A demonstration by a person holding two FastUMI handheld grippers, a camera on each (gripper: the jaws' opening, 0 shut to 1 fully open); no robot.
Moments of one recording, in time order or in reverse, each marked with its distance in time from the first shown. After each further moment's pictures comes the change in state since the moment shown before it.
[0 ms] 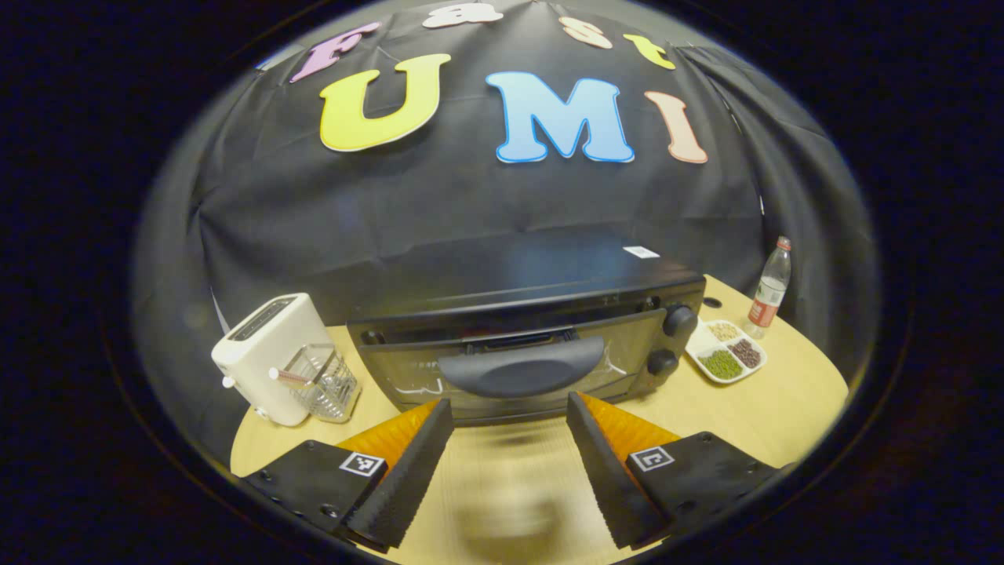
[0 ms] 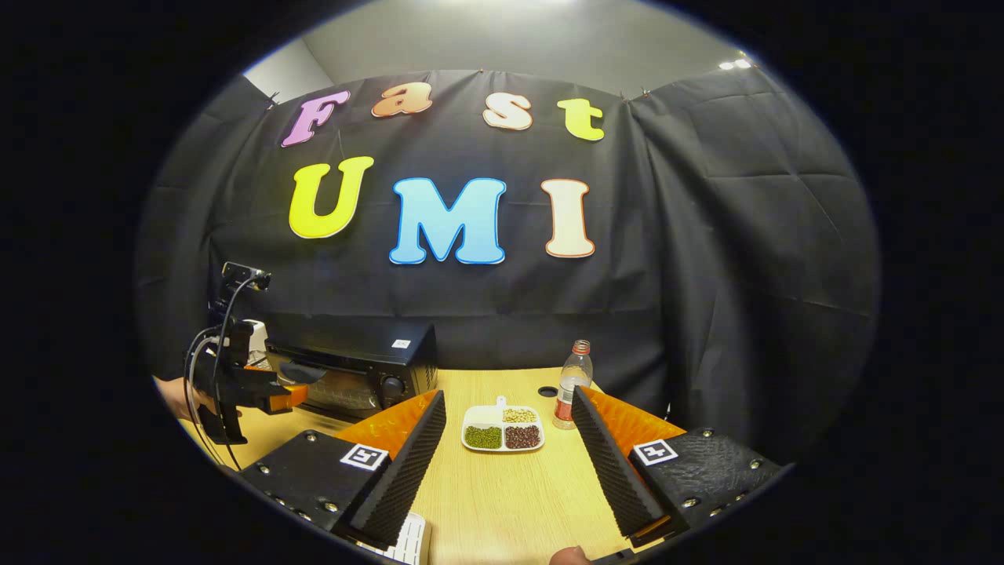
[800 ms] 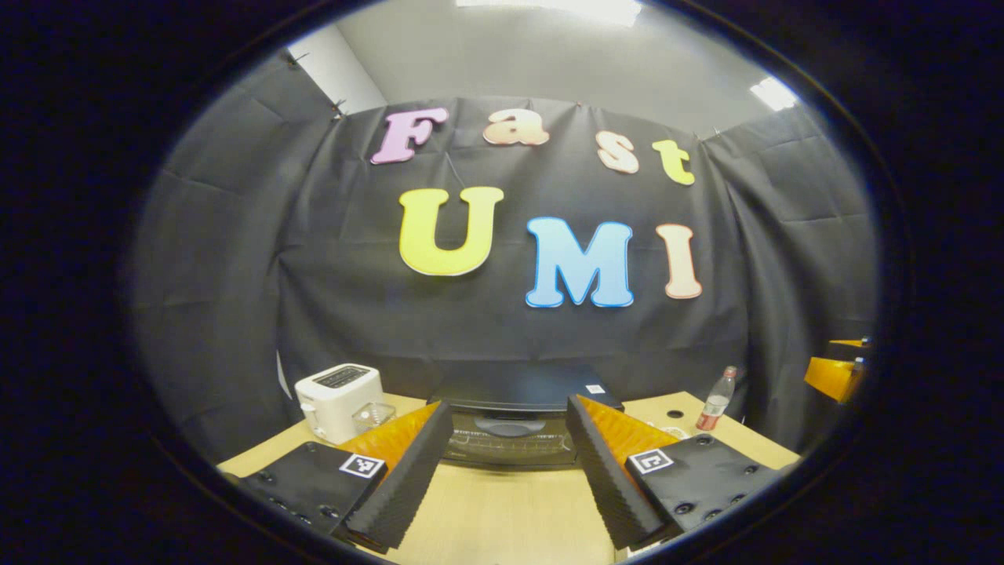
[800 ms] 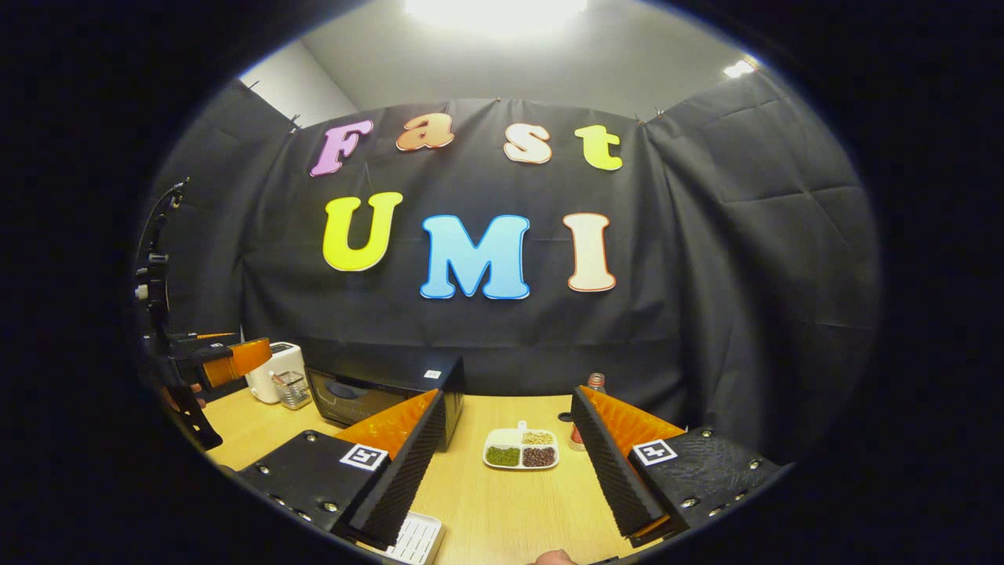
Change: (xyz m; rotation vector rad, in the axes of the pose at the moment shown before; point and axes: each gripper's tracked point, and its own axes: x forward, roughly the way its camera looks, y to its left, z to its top) left arm -0.254 -0.020 0.097 -0.156 -0.401 0.144; right arm -0.047 0.004 0.051 0.010 -0.114 0.153
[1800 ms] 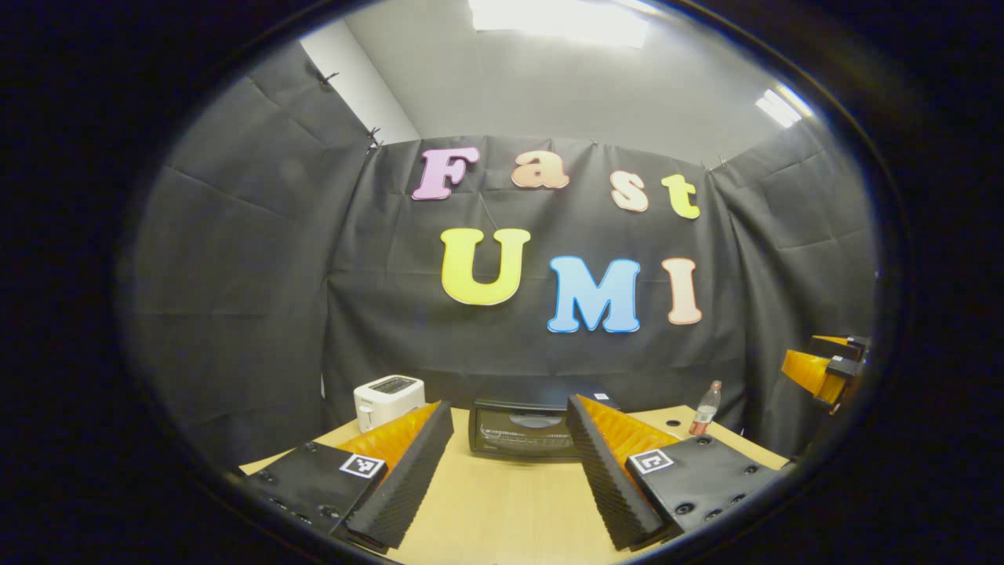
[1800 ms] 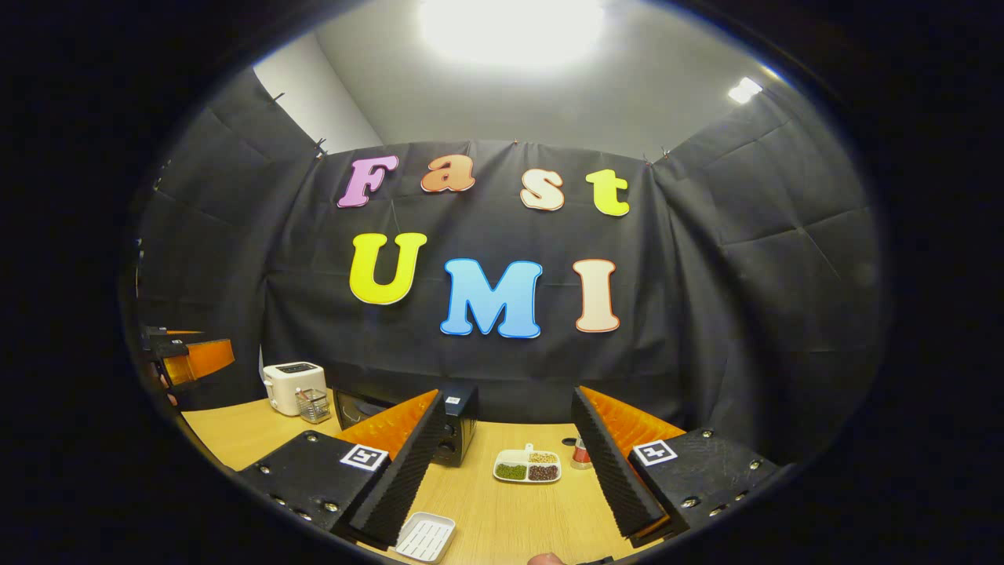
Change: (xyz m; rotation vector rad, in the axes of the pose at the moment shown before) left arm -0.124 0.044 0.031 -0.008 -0.090 0.051; right arm -0.064 0.021 0.037 -0.034 -0.143 0.000
